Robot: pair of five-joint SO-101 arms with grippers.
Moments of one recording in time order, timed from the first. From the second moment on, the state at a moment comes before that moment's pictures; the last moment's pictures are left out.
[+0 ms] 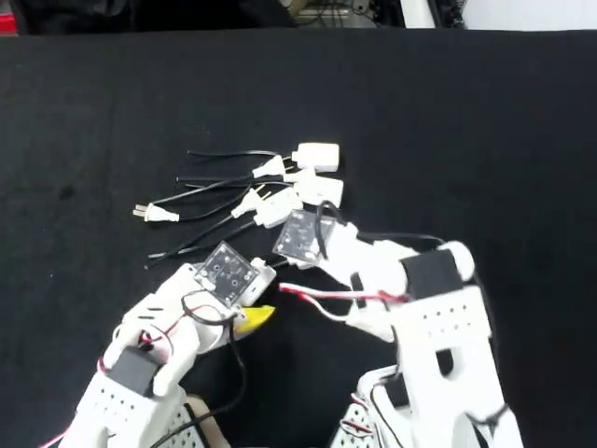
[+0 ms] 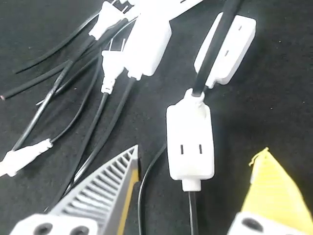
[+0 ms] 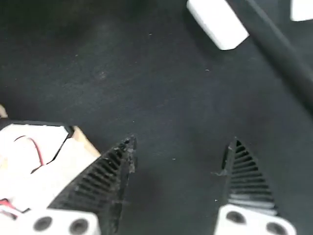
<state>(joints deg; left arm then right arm) 20.4 -93.5 93.7 49.5 -19.3 -13.6 -50.1 41.2 97.7 50.6</state>
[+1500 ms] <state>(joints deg) 11.0 -58.3 75.2 40.3 -21.9 -13.2 -53.6 42.7 98.0 46.3</state>
